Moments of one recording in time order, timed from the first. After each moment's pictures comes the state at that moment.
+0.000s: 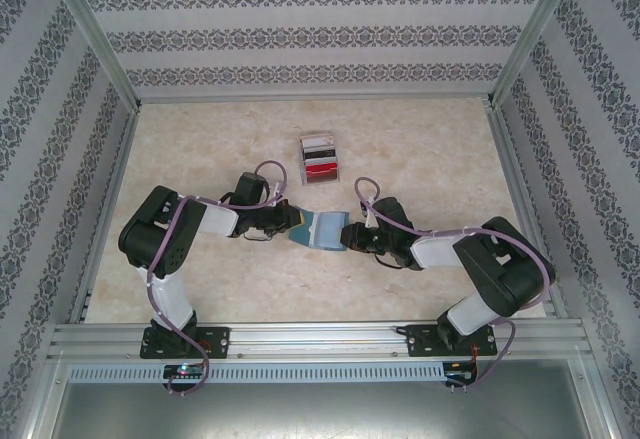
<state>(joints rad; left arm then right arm) -0.37 1.85 0.74 0.29 0.69 -0.79 0.54 1.56 0.44 0.37 -0.41 0.78</state>
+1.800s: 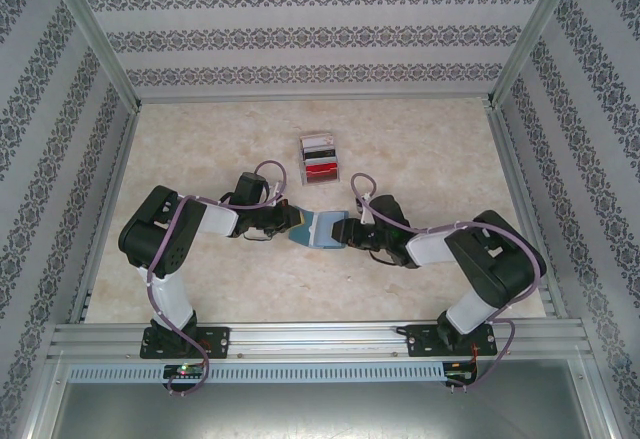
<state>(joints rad) -0.37 1.85 0.74 0.29 0.69 -0.79 0.55 1.61 0.45 0.48 -0.44 0.82</state>
